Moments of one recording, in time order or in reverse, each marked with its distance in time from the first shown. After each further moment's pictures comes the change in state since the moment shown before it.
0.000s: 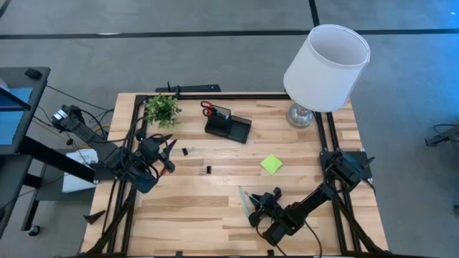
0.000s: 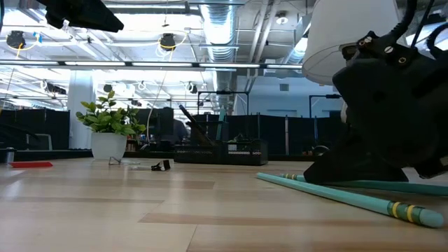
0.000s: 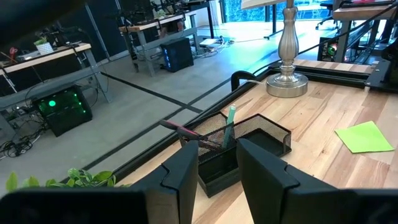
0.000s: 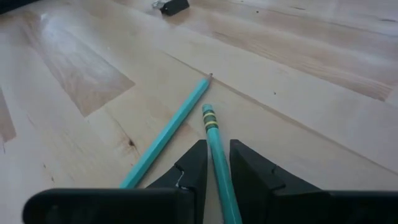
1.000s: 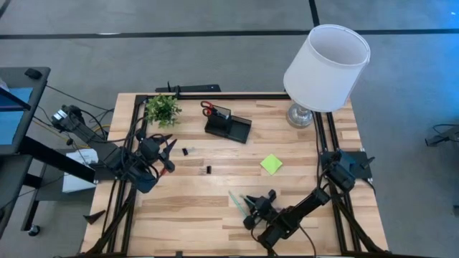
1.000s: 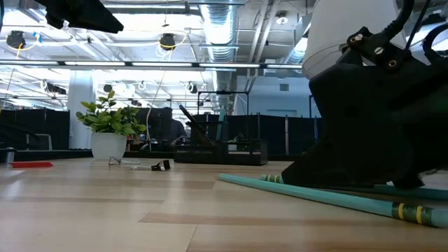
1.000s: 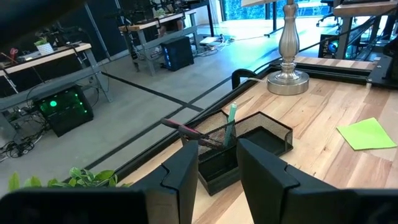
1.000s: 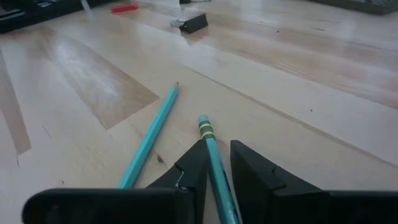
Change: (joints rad) left arm 0.007 0.000 0.000 -0.012 0.006 0.000; right arm -0.007 0.108 0.075 0.046 0.097 -0.054
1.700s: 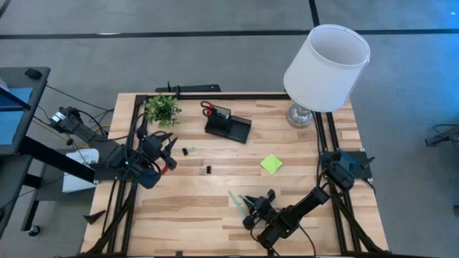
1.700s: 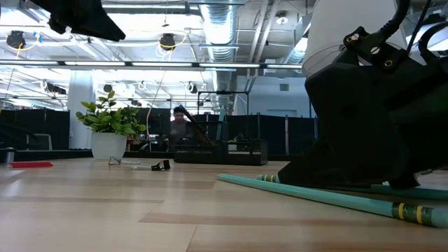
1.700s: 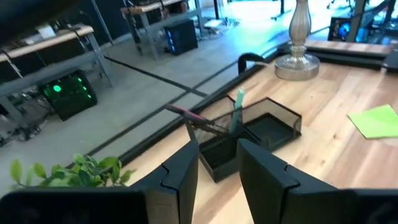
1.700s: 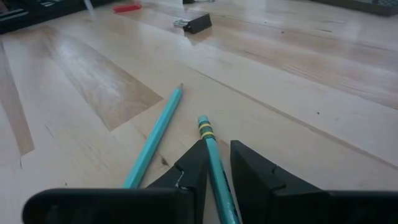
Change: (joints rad) left arm 0.063 0.000 0.000 -0.014 0.083 0.000; right arm -0.016 0.002 -0.006 0.057 0.004 -0.055
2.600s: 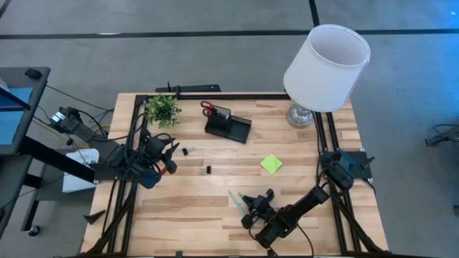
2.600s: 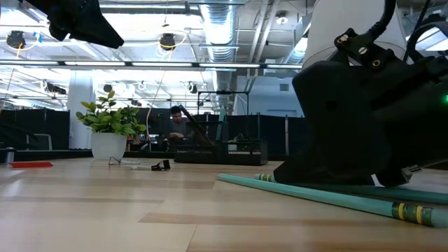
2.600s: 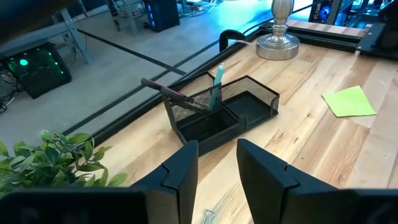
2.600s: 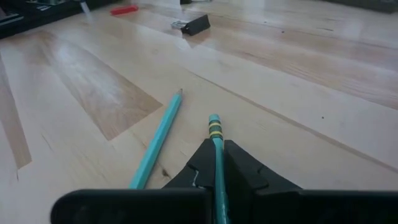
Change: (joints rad) left arm 0.001 0.000 0.000 0.004 0.120 -0.042; right arm -0.007 0.000 0.018 -0.033 -0.019 0.037
